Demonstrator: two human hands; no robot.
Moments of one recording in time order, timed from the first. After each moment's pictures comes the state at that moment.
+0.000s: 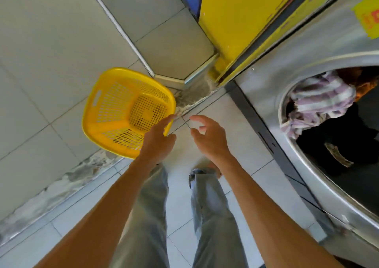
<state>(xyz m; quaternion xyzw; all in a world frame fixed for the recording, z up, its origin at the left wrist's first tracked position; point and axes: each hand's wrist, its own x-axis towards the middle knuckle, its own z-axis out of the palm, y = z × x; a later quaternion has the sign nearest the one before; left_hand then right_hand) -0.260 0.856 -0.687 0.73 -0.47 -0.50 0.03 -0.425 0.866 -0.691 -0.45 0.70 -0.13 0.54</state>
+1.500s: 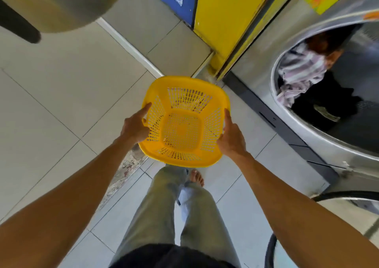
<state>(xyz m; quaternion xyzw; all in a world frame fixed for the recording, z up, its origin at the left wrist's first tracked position) -0.087 0.836 -0.623 0.68 -0.60 -0.42 -0.13 -0.360 0.956 -0.626 -0.39 0.82 -0.01 0.41</state>
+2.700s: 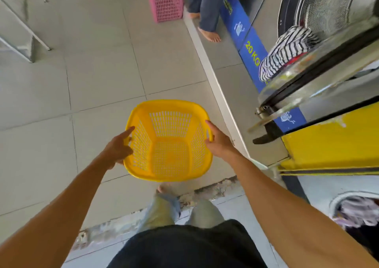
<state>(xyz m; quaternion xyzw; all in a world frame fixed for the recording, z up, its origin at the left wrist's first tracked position) 0.421 0.830 -0.382 0.77 -0.31 -0.52 0.21 0.085 0.729 -0.390 -0.65 0.62 0.01 0.45</state>
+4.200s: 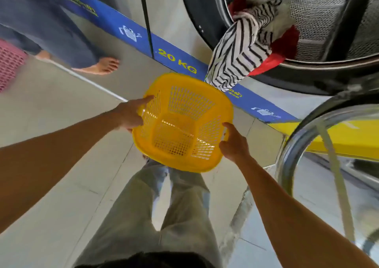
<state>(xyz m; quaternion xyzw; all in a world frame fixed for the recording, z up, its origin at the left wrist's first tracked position) 0.215 -0.008 -0.506 0.49 -0.68 -0.49 -0.24 -0.010 0.238 -0.495 -0.21 0.88 -0.04 0.42</state>
